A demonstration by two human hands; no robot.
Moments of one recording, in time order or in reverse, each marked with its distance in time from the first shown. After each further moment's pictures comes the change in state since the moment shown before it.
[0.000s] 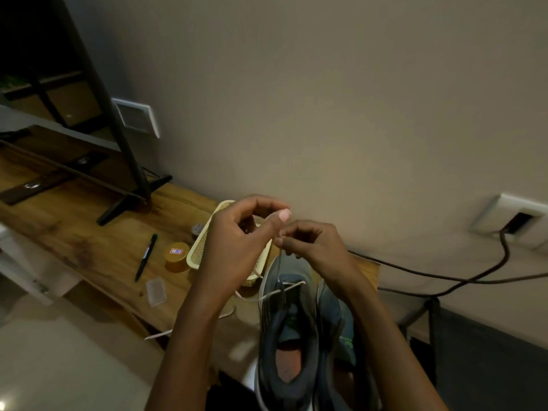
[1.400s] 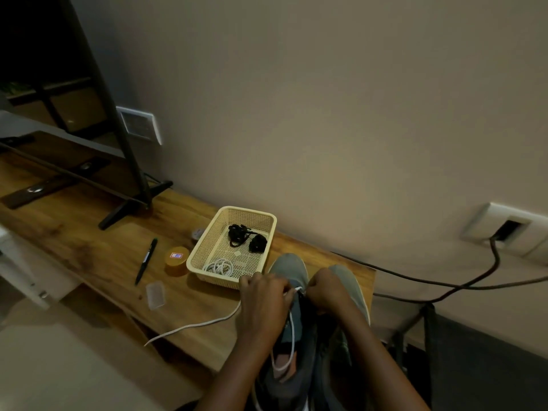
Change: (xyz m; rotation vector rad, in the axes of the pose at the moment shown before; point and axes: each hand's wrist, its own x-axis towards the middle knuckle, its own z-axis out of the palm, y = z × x) left_hand -0.034 -0.111 0.063 0.935 -0.192 -0.059; right_hand -0.005 0.074 -0.009 -0.778 0.005 0.659
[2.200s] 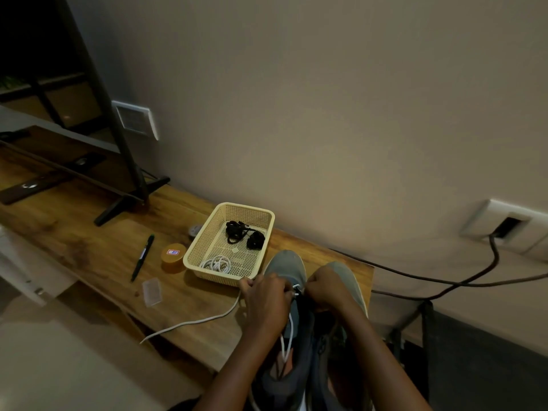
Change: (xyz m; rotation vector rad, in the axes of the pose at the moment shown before) left_hand 0.006 -0.001 0.025 -0.025 -0.061 -0.069; right_hand 0.008 0.009 0.004 0.115 0.000 -0.005
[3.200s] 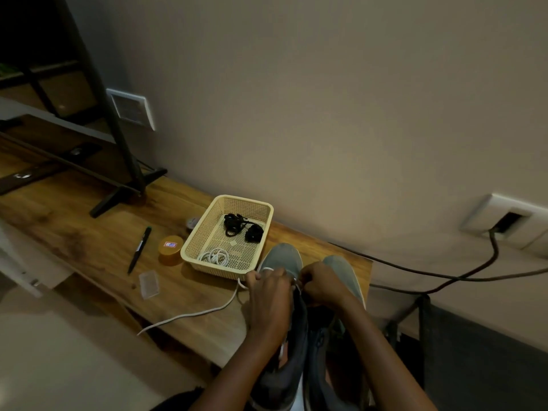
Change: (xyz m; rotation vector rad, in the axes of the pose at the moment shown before) left_hand -0.004 -0.011 0.040 -0.138 0.018 -0.032; right_hand -0.009 0.000 -0.002 -0.096 -0.065 -0.186
